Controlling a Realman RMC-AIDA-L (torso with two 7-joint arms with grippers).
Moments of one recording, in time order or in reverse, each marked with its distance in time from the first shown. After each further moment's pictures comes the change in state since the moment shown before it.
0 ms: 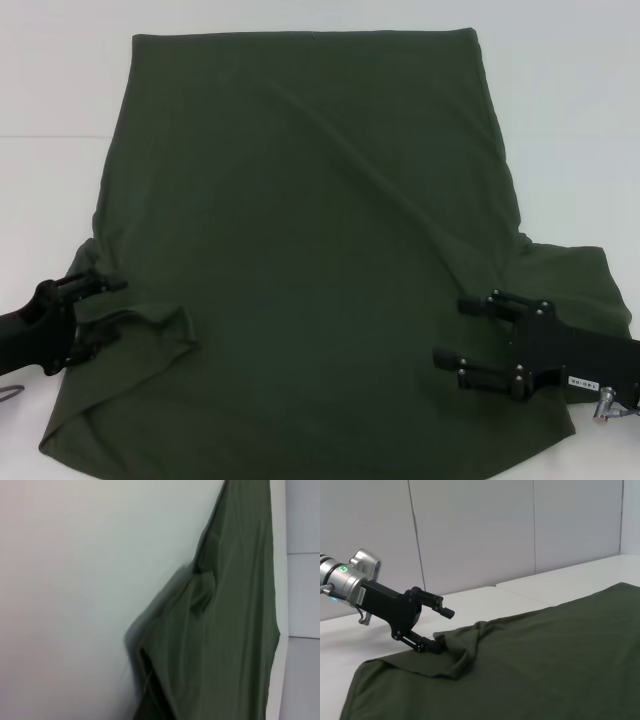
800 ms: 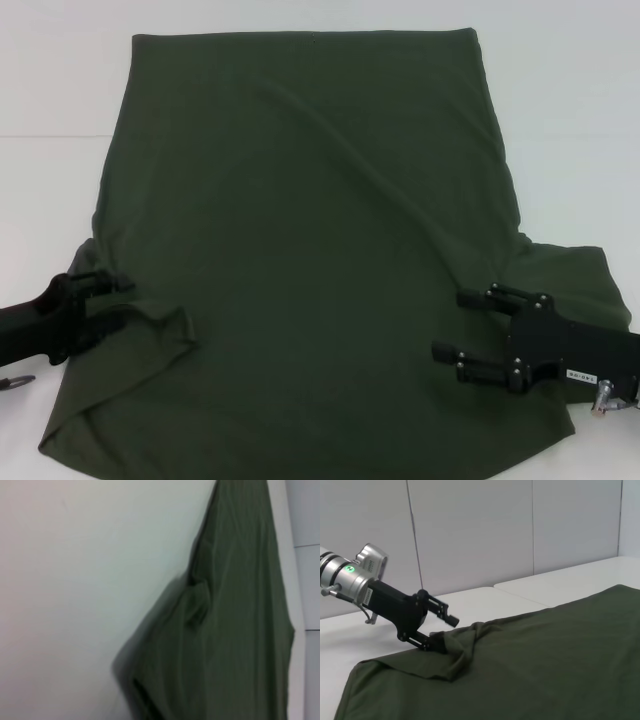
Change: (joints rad) left arm -0.040 -0.004 0.036 0.000 0.023 -0.079 0.040; right arm 0.009 0.000 0.000 -0.005 0.002 0.008 0.000
